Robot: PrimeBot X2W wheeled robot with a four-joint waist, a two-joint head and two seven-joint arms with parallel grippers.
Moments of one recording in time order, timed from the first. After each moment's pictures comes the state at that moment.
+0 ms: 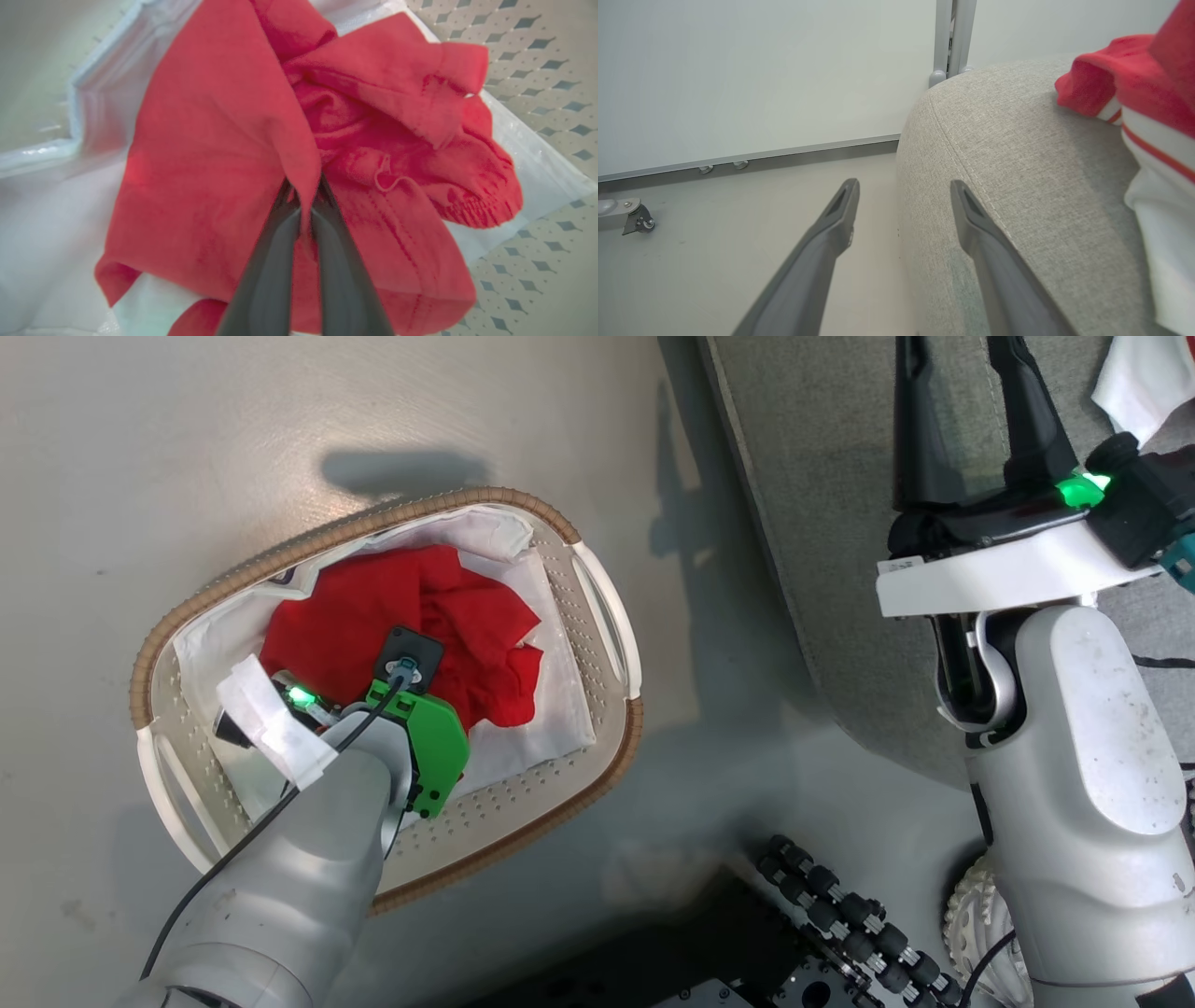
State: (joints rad) left arm -0.88 0.05 -0.77 1.28 -0.32 0.03 -0.13; right arm -0.65 -0.05 0.09 0.12 0.32 0.13 -0.26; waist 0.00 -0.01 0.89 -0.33
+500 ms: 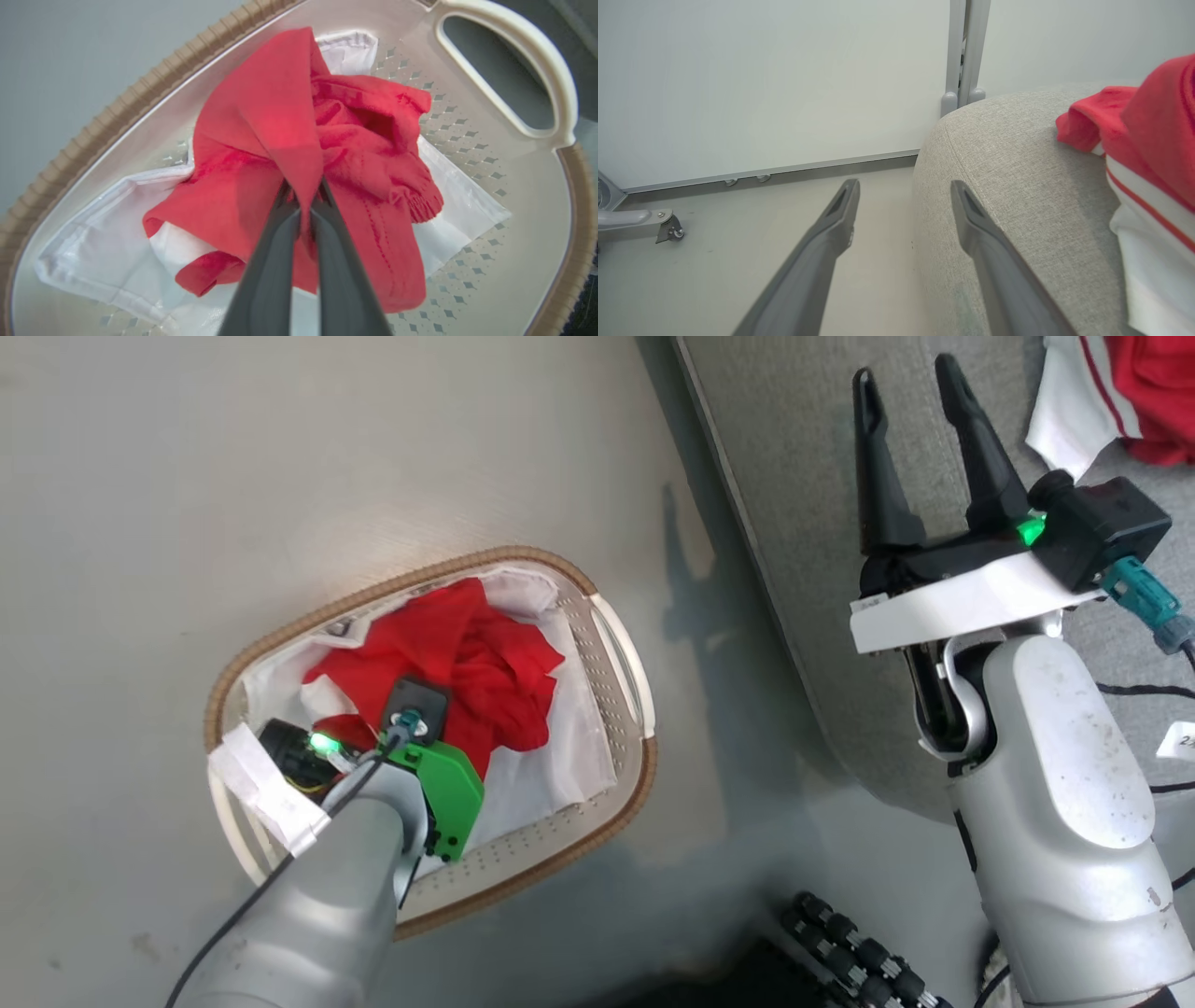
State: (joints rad) left arm -0.78 0.05 -0.76 1.23 -0.38 -0.01 -0.26; right arm -0.63 -0.05 0.12 0.20 0.30 0.13 -0.26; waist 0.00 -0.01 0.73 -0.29
